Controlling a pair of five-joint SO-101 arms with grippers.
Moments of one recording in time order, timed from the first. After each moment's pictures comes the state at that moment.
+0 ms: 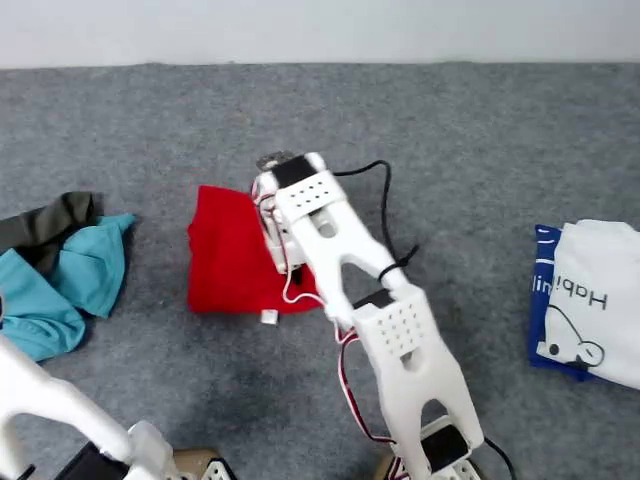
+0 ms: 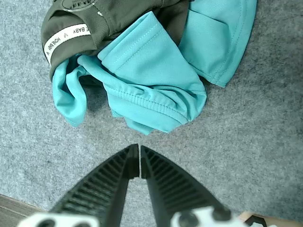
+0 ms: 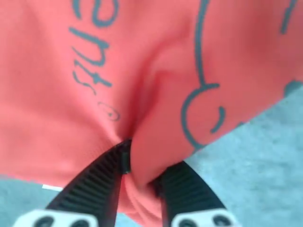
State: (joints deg) left arm -54.6 -22.8 5.5 99.4 -31.5; right arm -31.4 49.1 -41.3 100.5 -3.7
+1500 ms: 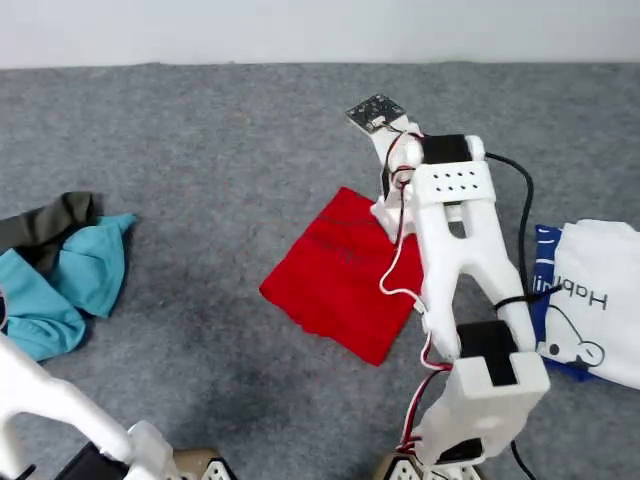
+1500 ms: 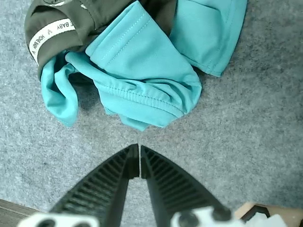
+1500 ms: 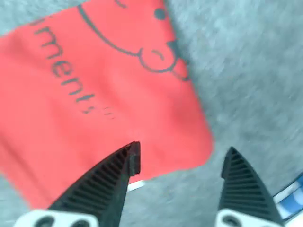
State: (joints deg) left arm -54.6 -22.8 7.9 99.5 -34.7; right arm -10.9 11.8 -9.6 85.2 22.8
